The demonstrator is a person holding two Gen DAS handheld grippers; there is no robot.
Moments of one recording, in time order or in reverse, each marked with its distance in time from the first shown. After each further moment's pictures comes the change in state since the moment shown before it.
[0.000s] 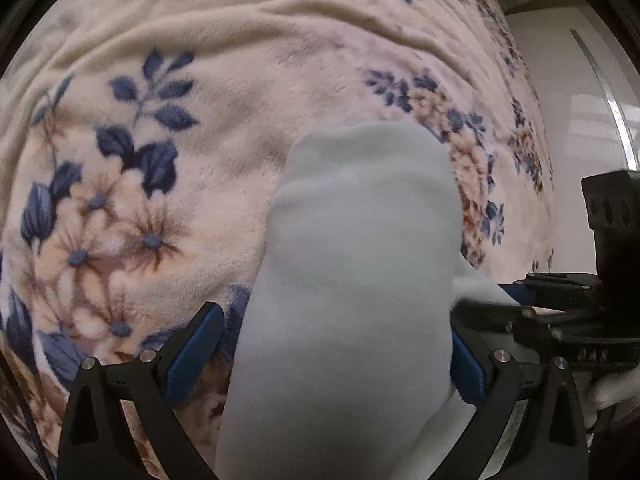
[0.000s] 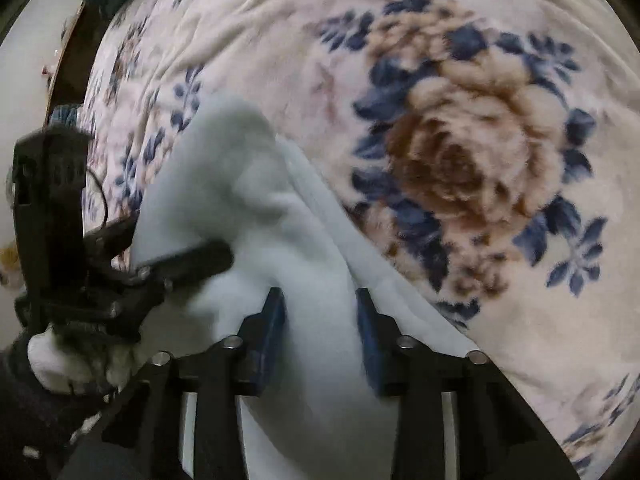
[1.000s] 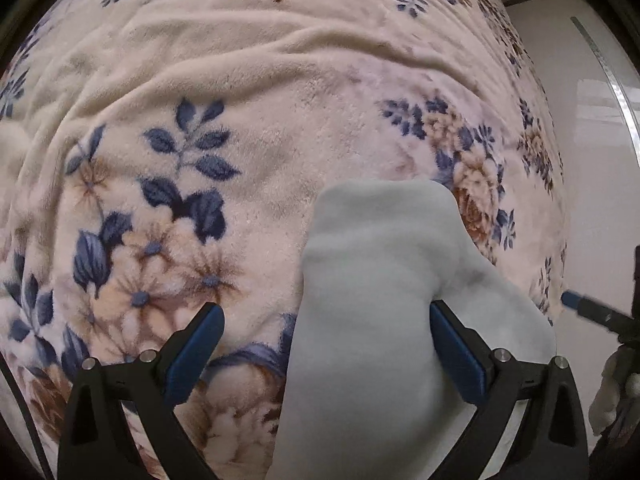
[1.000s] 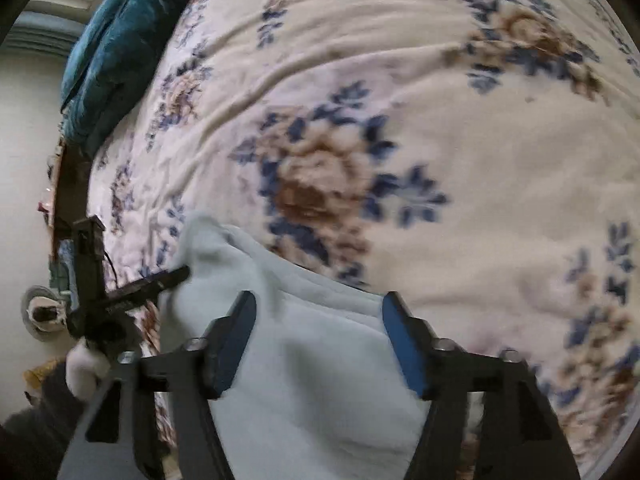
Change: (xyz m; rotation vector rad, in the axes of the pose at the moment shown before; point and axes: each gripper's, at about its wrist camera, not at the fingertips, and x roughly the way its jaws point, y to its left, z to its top) left arm -0.019 0.010 0.023 0.034 0.018 0.080; right arm -0.097 -0.066 -0.085 0.300 -0.310 0.017
